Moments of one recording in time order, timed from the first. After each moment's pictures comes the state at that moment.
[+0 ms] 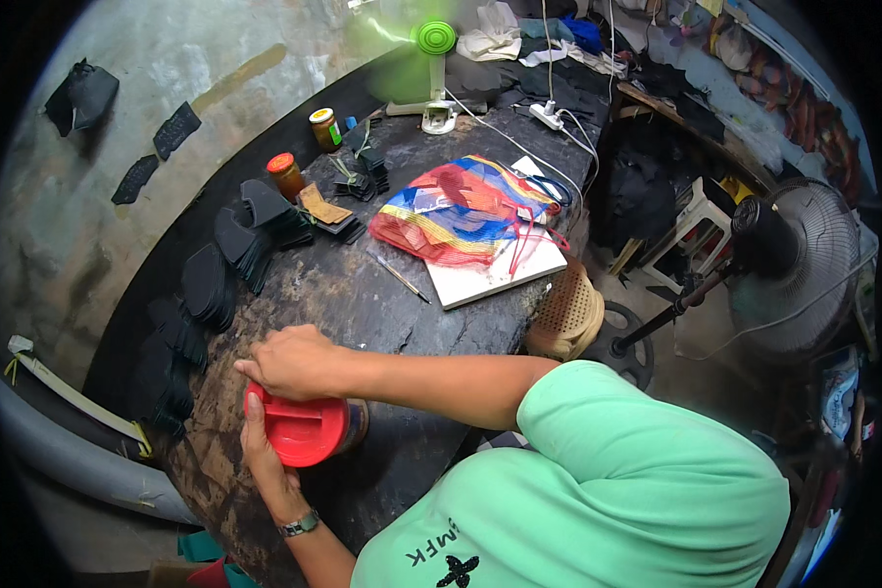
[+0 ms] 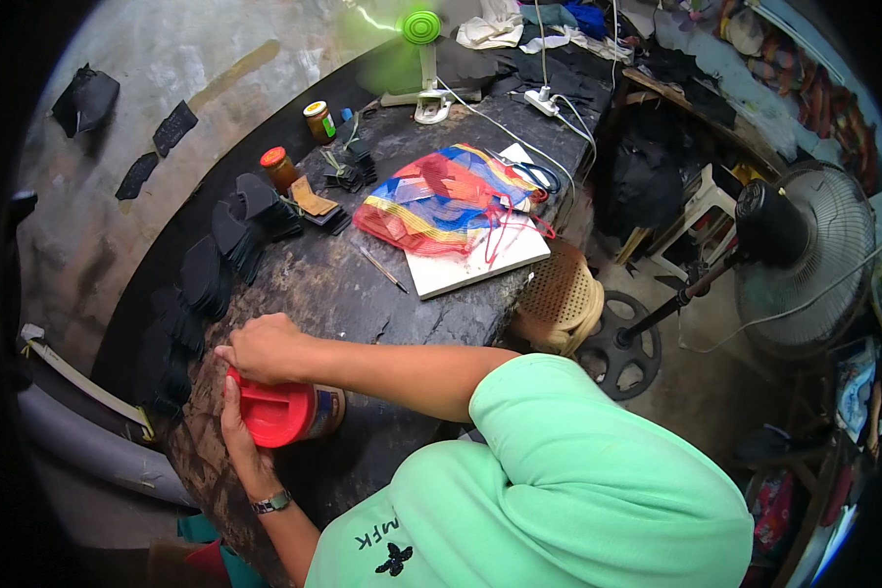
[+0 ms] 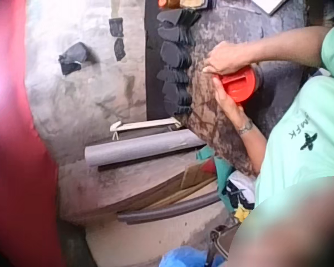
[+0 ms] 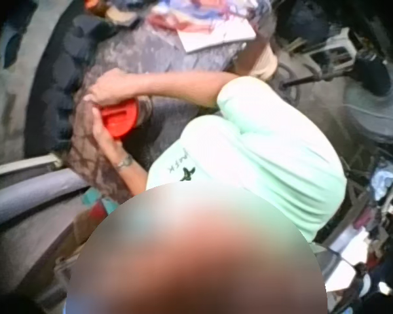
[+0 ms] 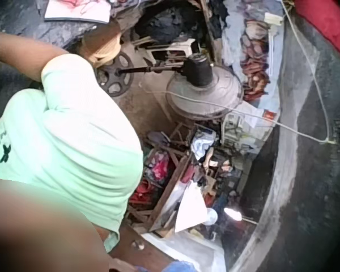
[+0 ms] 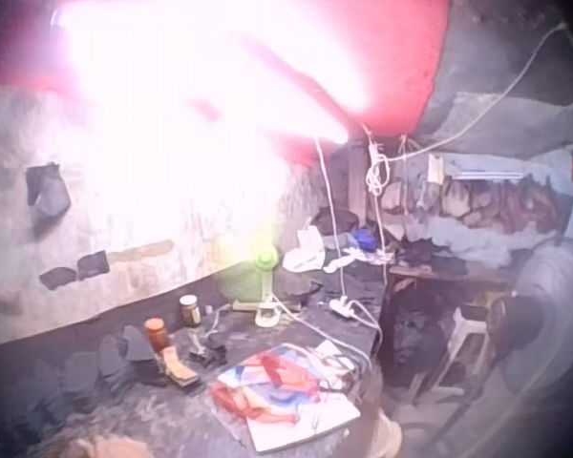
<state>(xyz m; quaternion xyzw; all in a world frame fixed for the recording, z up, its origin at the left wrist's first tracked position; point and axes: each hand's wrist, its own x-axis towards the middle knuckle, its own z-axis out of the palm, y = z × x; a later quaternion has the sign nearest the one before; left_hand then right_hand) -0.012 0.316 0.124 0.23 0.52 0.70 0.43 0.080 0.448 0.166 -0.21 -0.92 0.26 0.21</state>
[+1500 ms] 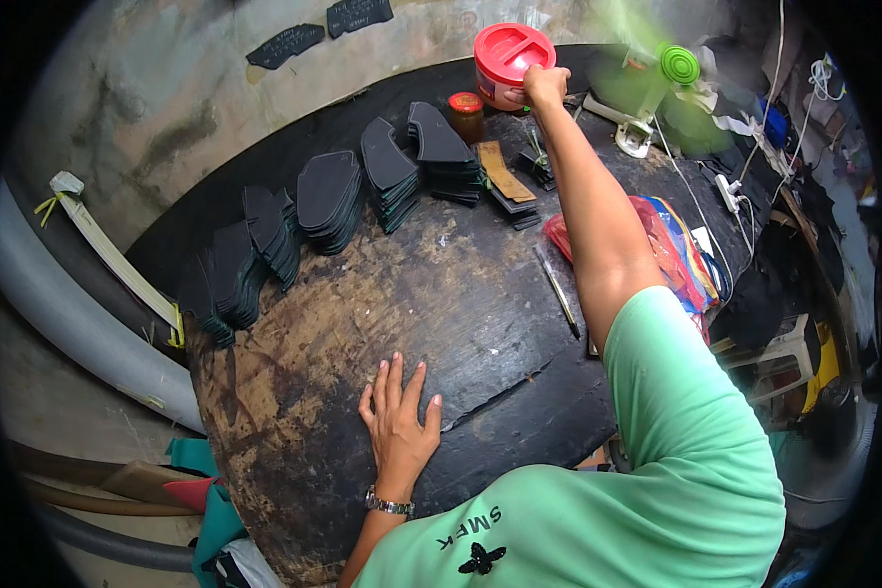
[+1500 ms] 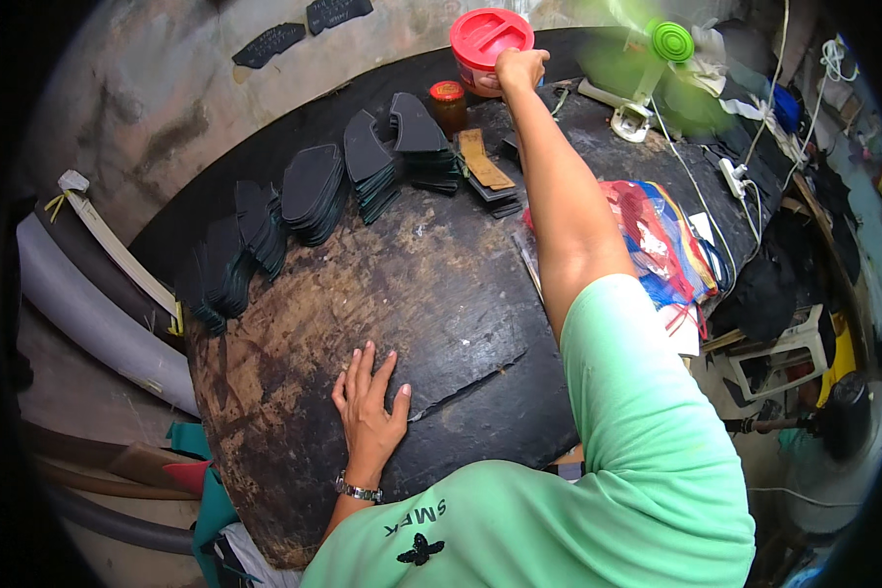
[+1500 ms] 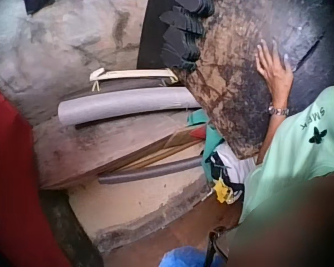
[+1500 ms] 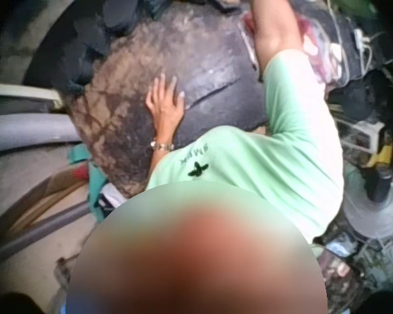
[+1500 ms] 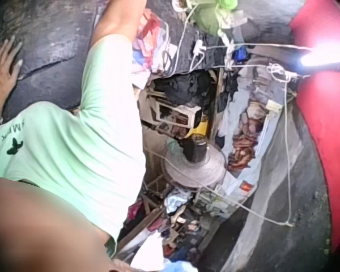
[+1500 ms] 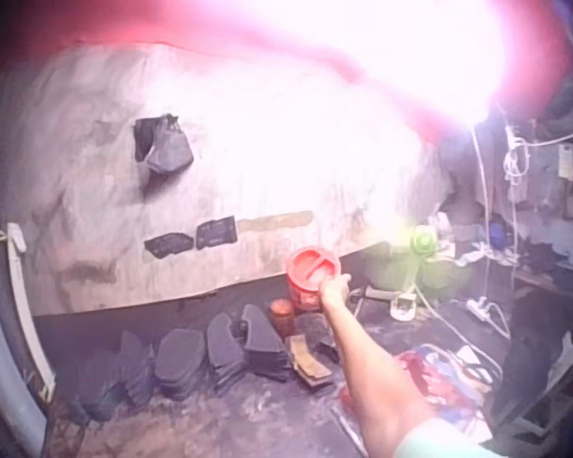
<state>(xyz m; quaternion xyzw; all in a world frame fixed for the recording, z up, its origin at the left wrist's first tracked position) 0.020 0.327 0.047 0.50 0.82 0.26 0.04 0.018 0.830 0.189 -0.47 -0.45 0.51 0.56</state>
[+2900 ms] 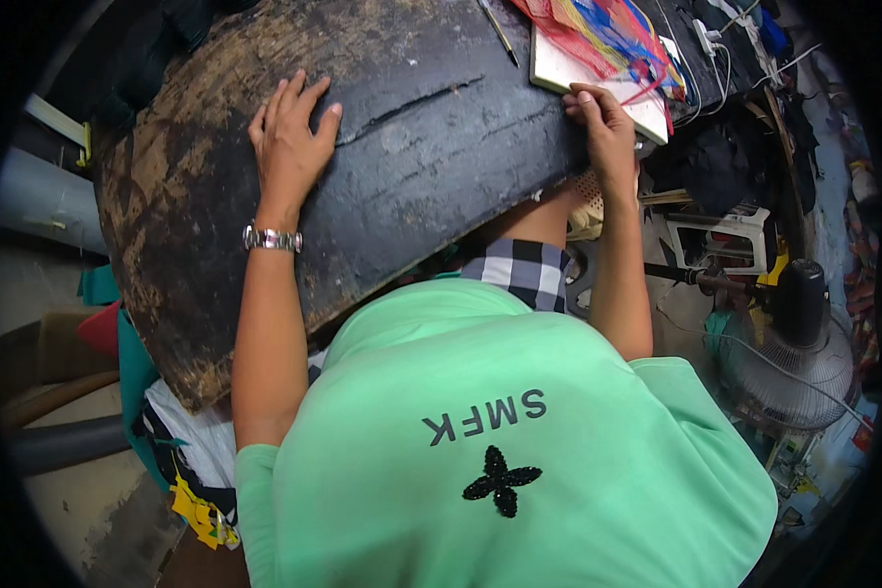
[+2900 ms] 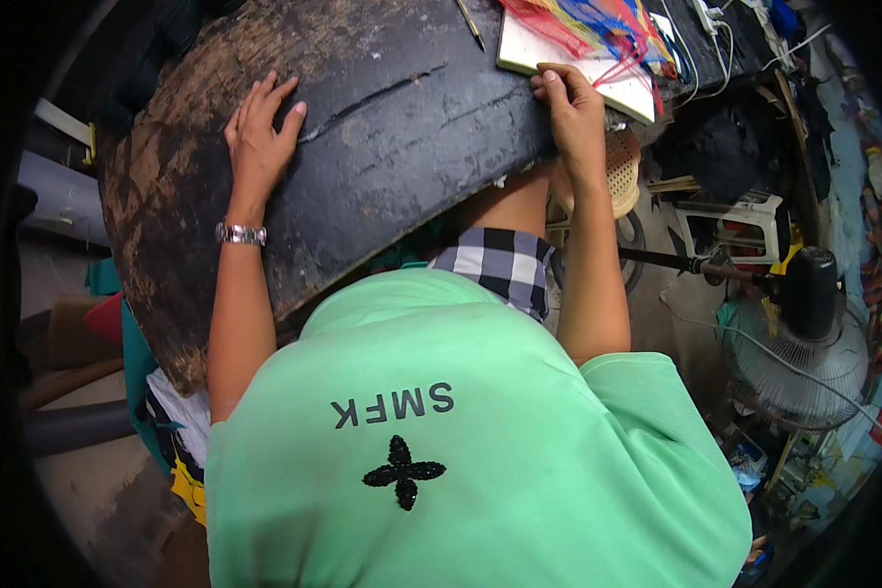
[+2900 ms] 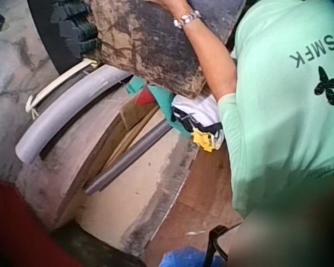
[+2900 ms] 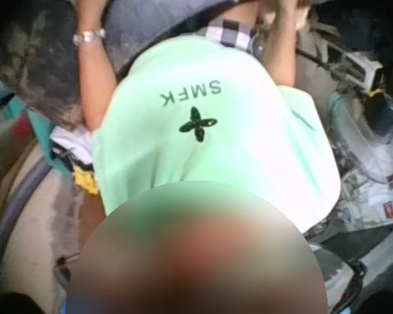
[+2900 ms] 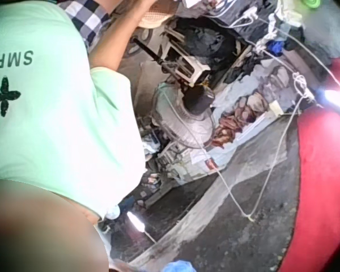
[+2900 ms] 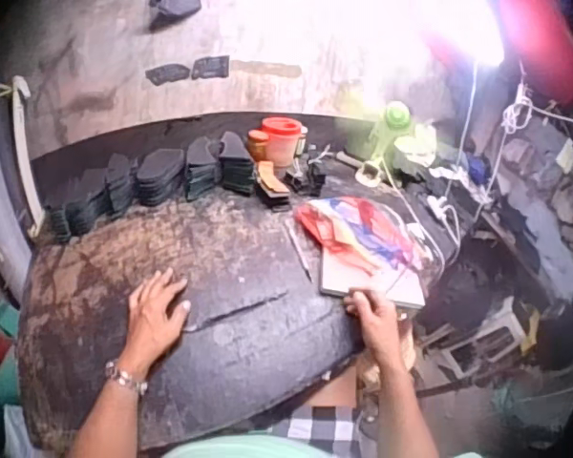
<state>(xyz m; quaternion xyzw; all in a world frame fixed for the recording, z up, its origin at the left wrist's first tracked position) 0.003 0.327 0.010 0.54 0.78 0.30 -0.06 0.323 0.506 0.039 -0.43 -0.67 0.43 0.42</state>
